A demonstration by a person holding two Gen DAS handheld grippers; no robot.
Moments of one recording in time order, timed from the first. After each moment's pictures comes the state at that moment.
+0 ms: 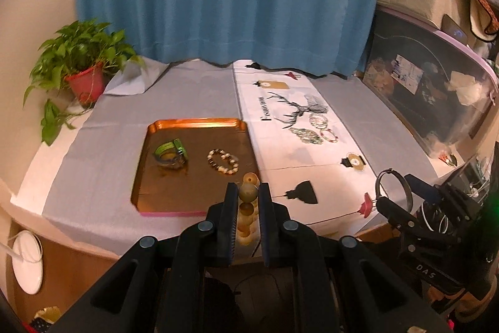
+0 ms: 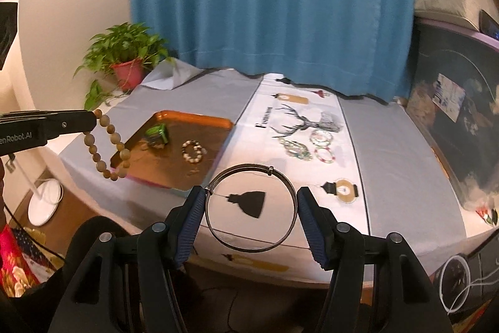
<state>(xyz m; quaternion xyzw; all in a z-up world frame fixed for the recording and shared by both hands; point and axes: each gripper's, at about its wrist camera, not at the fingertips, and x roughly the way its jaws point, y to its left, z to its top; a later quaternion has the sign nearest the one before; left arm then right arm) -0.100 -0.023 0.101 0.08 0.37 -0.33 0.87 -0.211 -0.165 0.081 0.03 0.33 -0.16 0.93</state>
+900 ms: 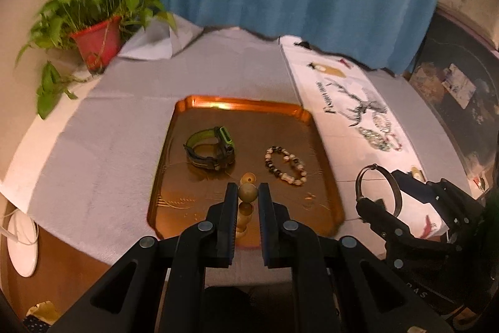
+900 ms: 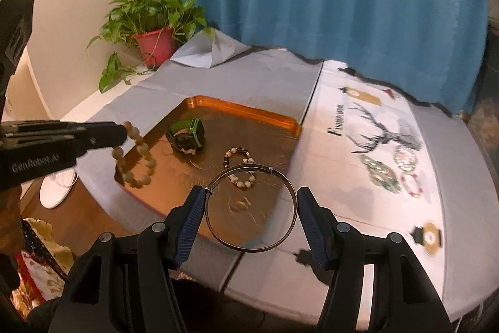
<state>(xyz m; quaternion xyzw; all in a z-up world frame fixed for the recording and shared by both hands) 0.041 -0.022 0.011 0.06 0.43 -0.28 0.86 -0.035 -0.153 0.006 0.03 0.38 -0.07 0.92</state>
